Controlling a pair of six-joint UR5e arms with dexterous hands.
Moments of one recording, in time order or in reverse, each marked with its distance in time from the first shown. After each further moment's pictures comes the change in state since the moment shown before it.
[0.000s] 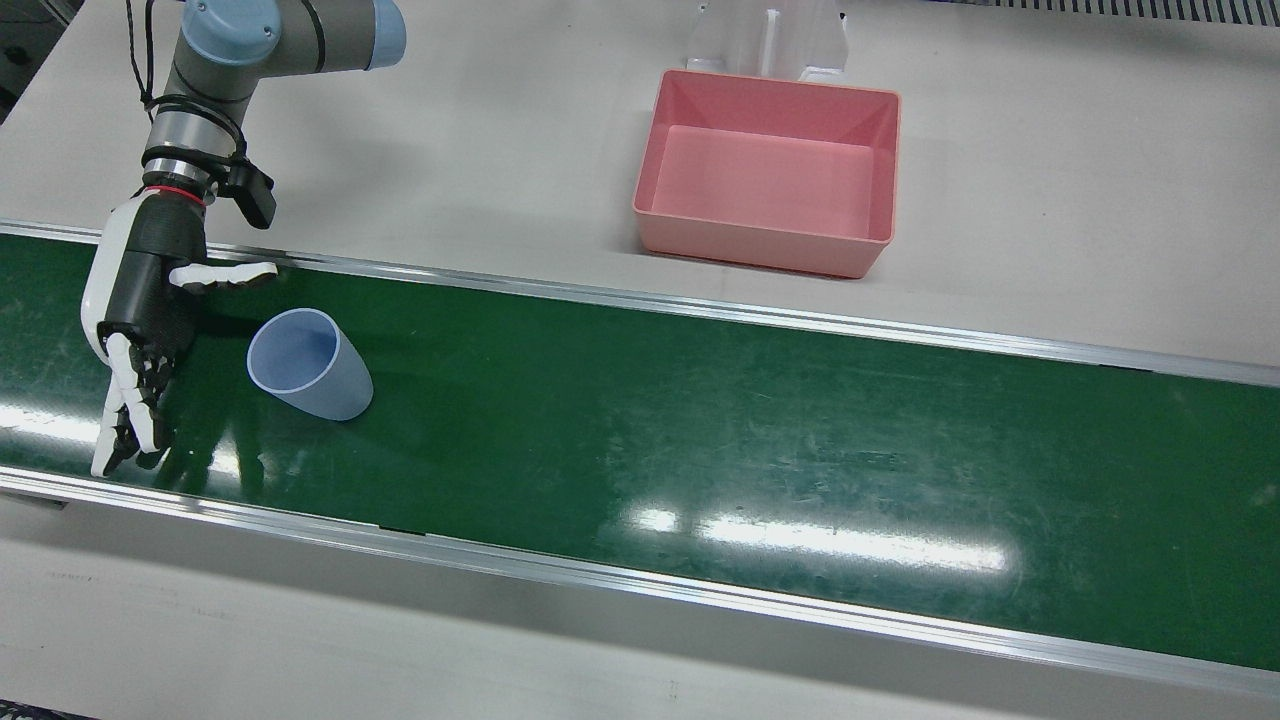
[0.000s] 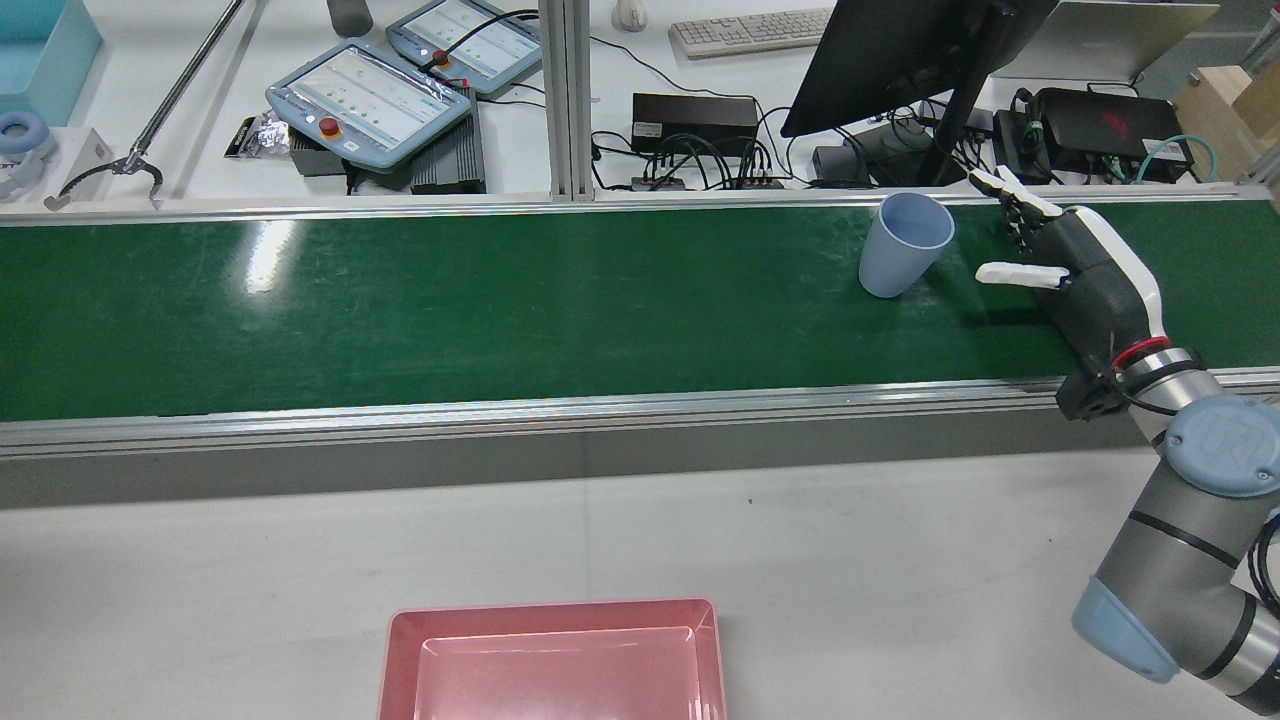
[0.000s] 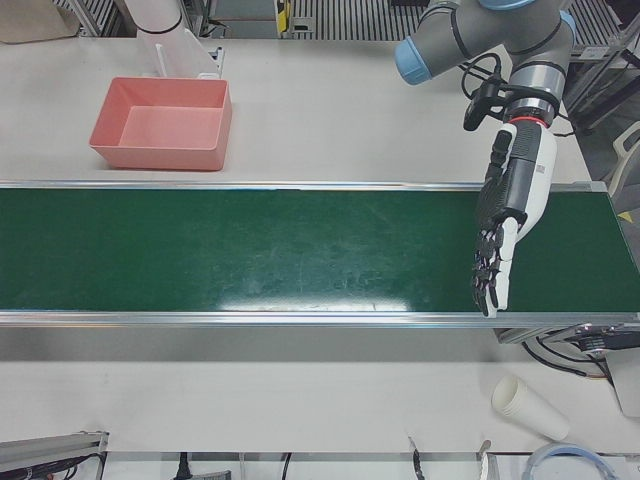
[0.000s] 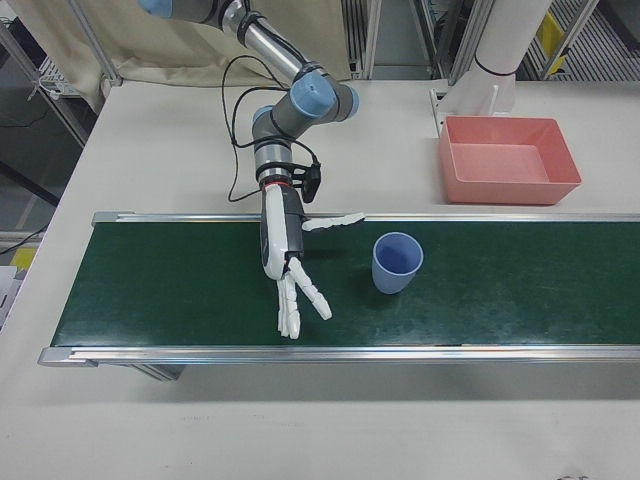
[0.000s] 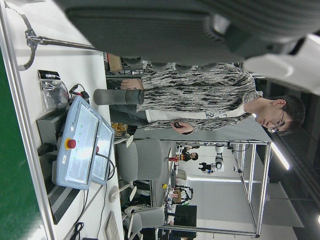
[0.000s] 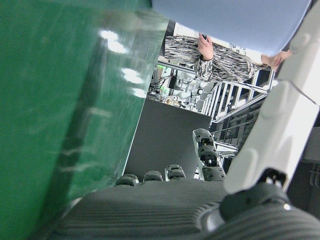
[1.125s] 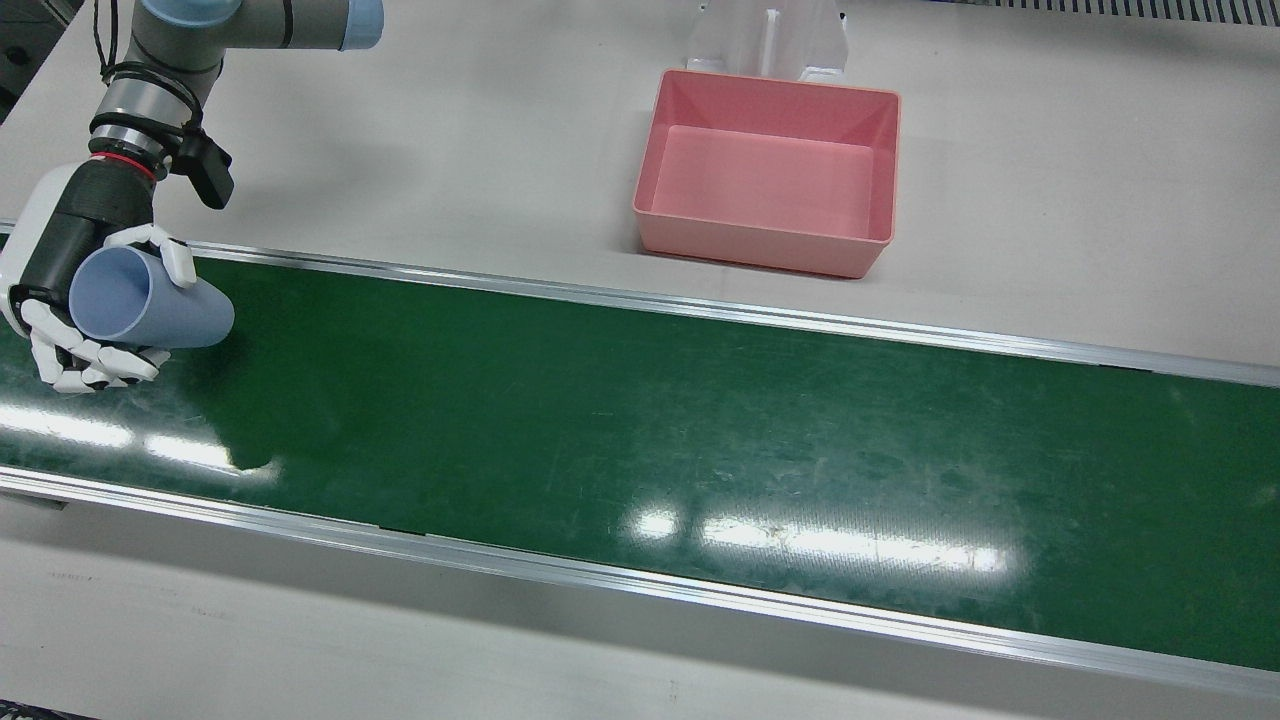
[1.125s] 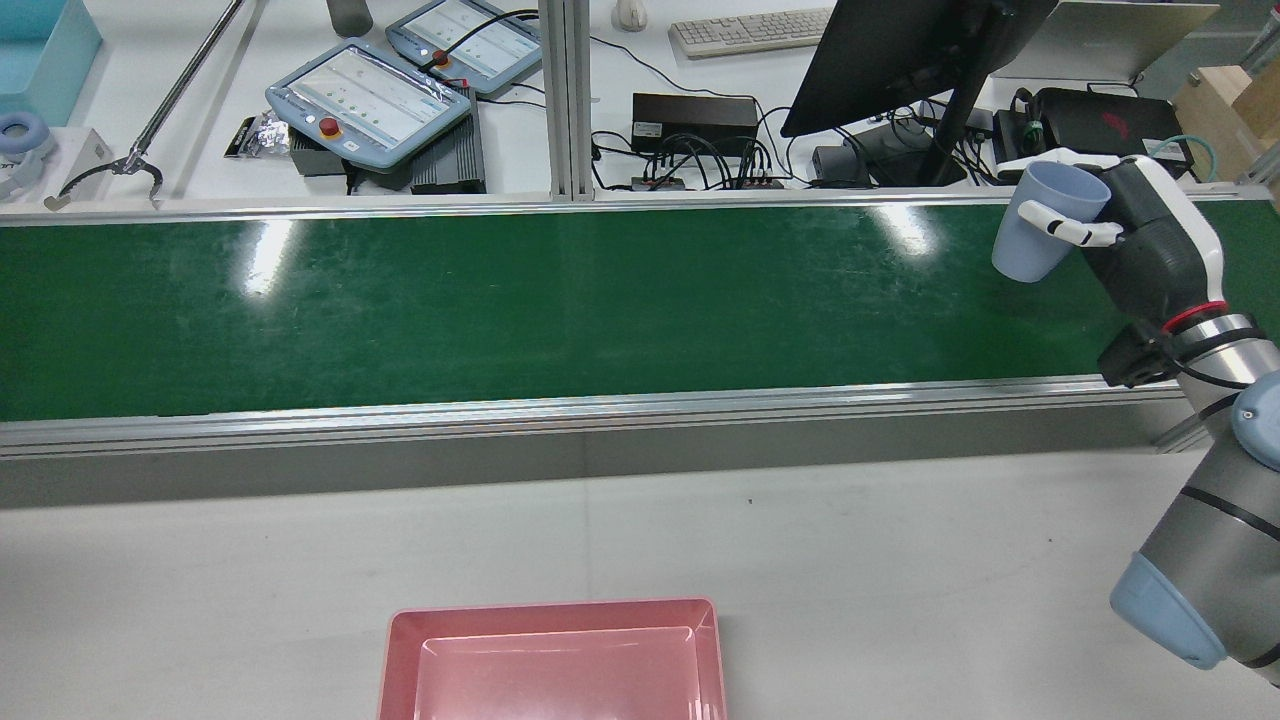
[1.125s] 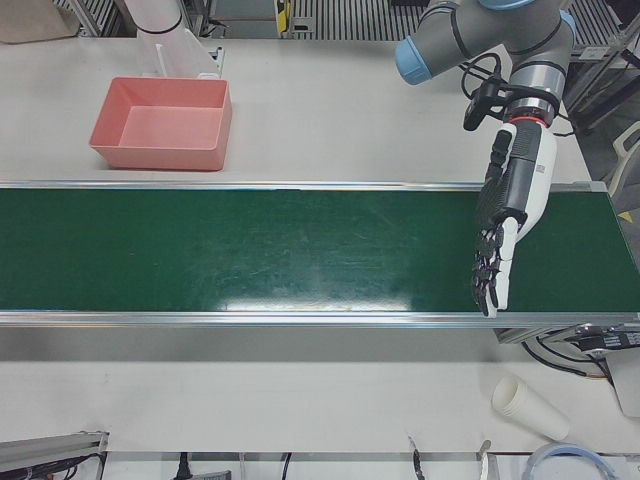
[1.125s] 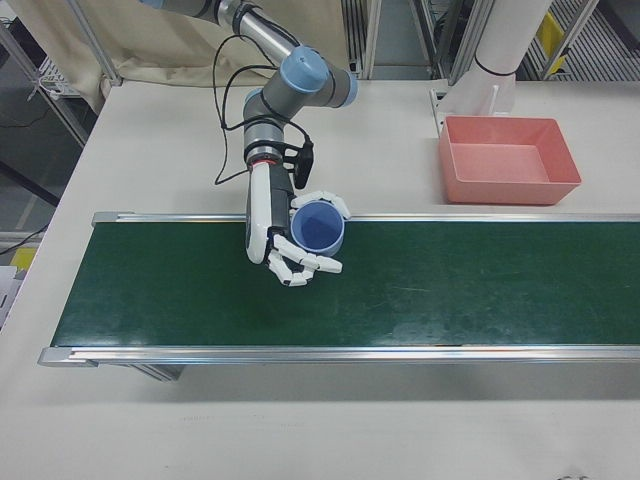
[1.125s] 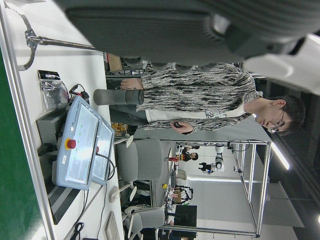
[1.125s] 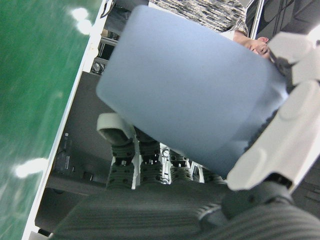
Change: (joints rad) left arm 0.000 0.000 0.000 0.001 0.000 0.001; right arm 0.076 -0.025 0.095 -0.012 -0.001 -0.035
